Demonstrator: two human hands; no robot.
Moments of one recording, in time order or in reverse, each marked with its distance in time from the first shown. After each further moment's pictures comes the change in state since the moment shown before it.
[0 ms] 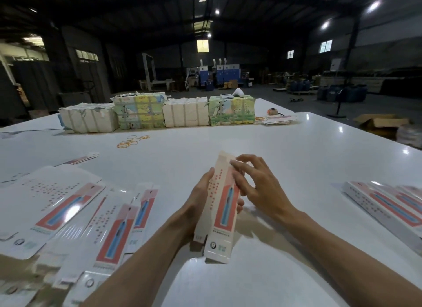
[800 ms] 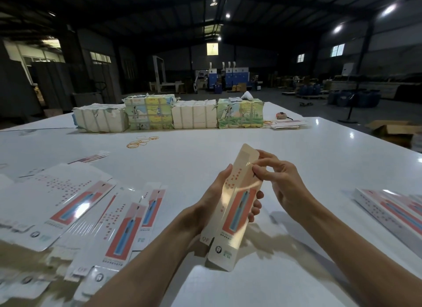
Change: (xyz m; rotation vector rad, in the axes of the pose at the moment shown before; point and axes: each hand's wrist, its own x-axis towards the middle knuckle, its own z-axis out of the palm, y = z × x) left_hand -0.001 0.020 0.026 -0.027 -0.260 -0.164; right_hand 0.014 -0.010 -0.038 1.005 0.029 0.371
